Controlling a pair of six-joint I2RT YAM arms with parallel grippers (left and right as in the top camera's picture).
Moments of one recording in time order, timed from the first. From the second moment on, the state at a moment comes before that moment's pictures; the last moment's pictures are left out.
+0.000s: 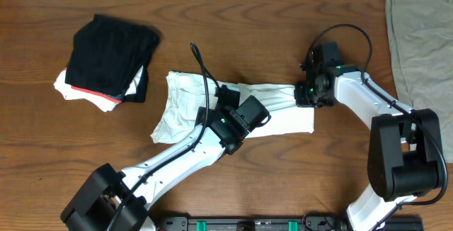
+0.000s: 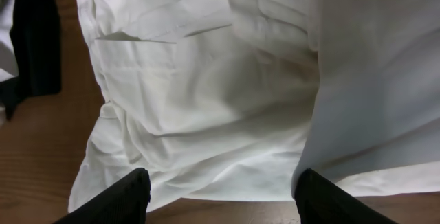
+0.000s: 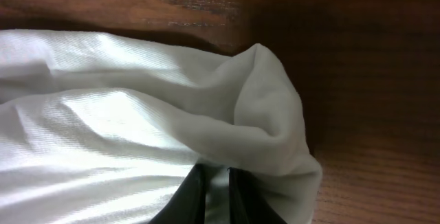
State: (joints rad) left arm -0.84 1.59 1.01 -0.76 -0.53 -0.58; right arm 0.16 1.86 1.11 -0.61 -0.16 0.18
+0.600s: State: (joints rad) left arm -0.77 1.58 1.01 -0.82 -0.52 -0.58; right arm 0.16 1.86 1.11 -0.61 -0.16 0.18
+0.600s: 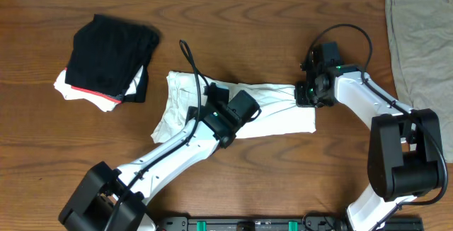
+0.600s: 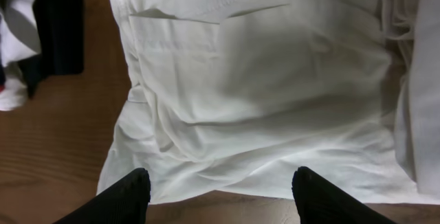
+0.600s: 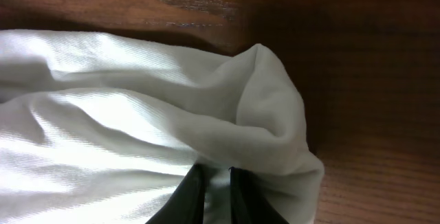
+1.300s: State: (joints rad) left arm -0.24 1.32 1.01 -0.89 -0.10 -0.55; right arm -0.05 1.52 1.26 -1.02 -0.12 0.10
